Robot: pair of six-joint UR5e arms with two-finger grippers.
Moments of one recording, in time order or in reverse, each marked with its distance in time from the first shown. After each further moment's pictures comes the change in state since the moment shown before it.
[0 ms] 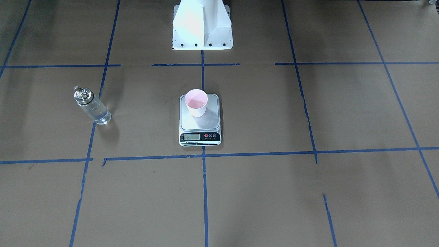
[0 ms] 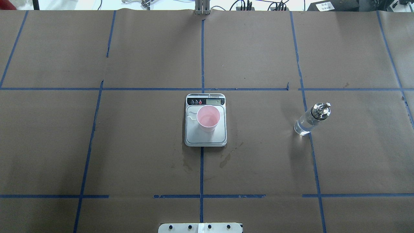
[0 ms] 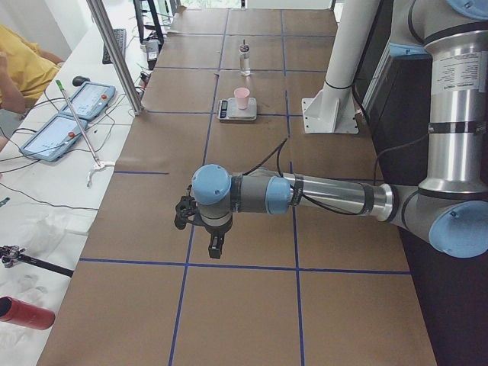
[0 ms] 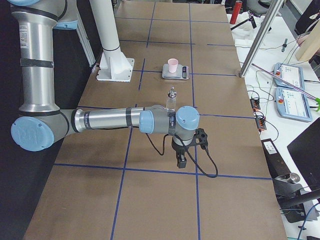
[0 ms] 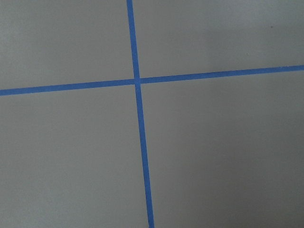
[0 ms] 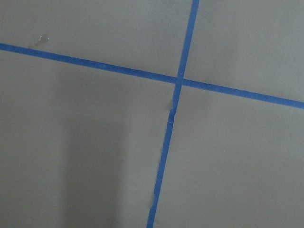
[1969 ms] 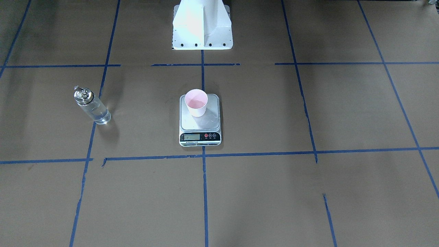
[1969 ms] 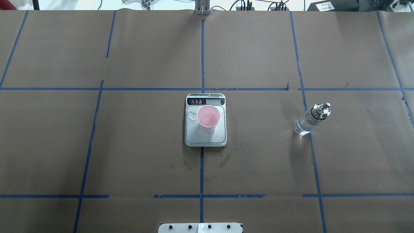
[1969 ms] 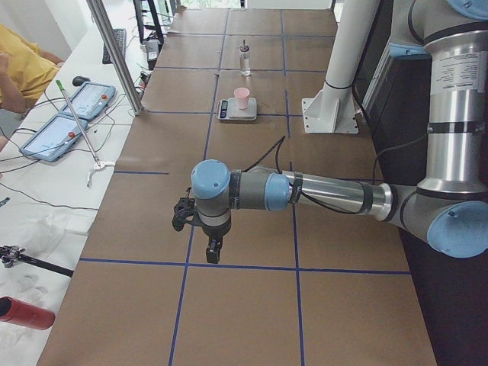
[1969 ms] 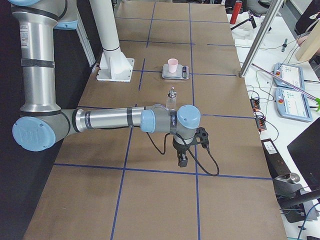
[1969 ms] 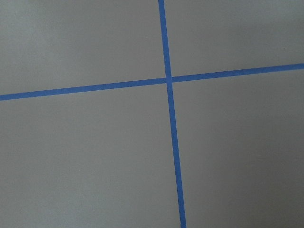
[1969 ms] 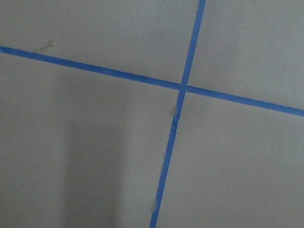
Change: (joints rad) left arm 0.001 -0.006 -0.008 0.009 0.094 0.002; right arm -0.009 0.014 0.000 0.004 -0.007 -0.003
